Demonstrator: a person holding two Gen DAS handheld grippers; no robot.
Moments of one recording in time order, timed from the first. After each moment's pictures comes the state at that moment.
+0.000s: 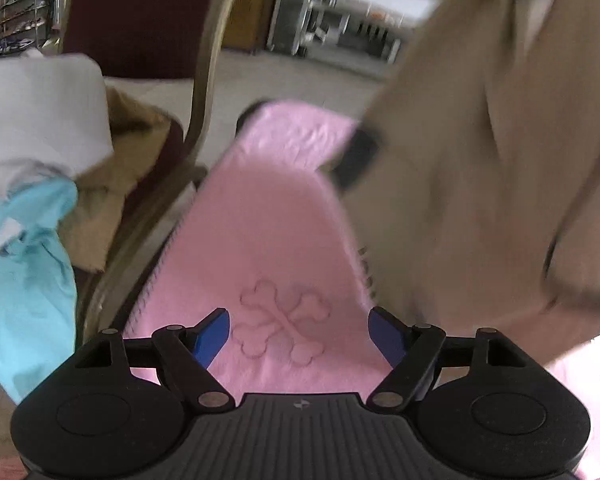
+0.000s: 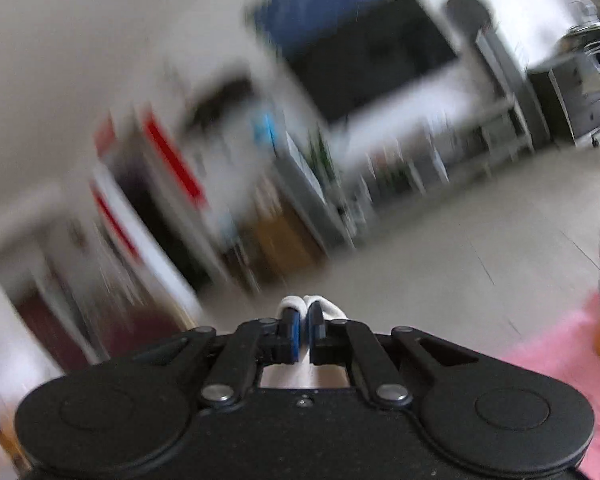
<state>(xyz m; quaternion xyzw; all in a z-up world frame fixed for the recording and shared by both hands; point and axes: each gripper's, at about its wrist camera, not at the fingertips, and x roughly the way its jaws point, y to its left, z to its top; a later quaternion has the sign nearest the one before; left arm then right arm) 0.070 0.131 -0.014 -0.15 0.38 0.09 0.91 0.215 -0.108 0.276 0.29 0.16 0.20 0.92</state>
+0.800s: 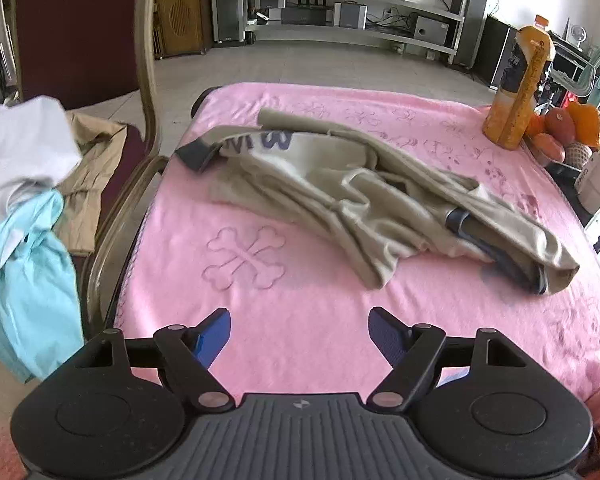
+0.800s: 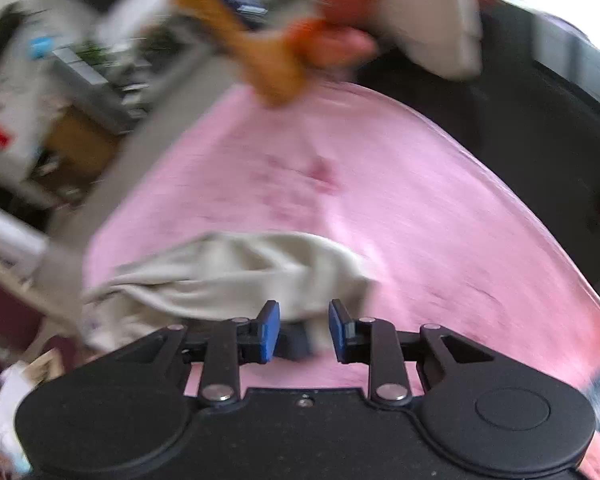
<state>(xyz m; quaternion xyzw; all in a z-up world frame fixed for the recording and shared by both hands) 0.030 0.052 -0.006 -0.04 0.43 0.05 0.90 0.110 -0.351 -0.049 0.30 0.46 0.01 0.84</state>
